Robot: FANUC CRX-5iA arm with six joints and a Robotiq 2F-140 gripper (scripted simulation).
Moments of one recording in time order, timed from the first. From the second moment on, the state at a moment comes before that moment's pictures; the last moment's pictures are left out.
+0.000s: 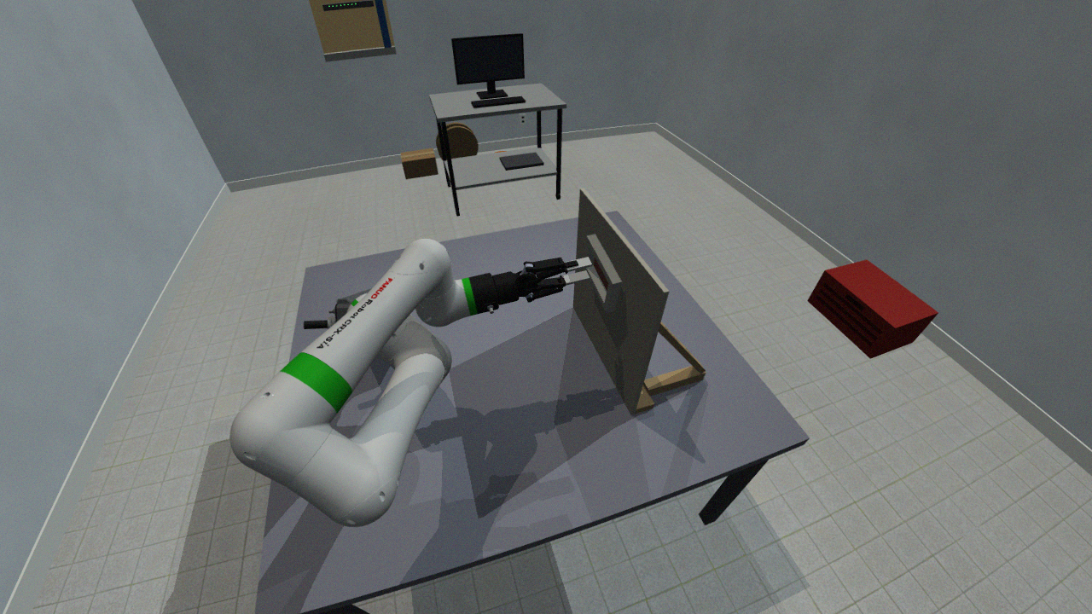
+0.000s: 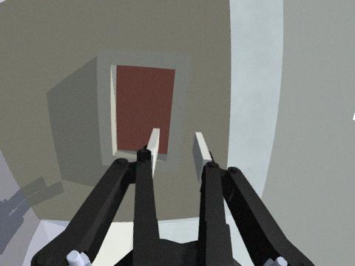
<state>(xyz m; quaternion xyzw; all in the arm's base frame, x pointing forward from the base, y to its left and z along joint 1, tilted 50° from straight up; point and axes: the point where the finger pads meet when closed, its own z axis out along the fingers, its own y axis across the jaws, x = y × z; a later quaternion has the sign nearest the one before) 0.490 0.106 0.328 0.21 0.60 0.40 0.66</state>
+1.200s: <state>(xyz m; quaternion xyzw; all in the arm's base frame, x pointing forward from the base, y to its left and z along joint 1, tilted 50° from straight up) 0.537 0.116 0.337 0.21 0.60 0.40 0.66</state>
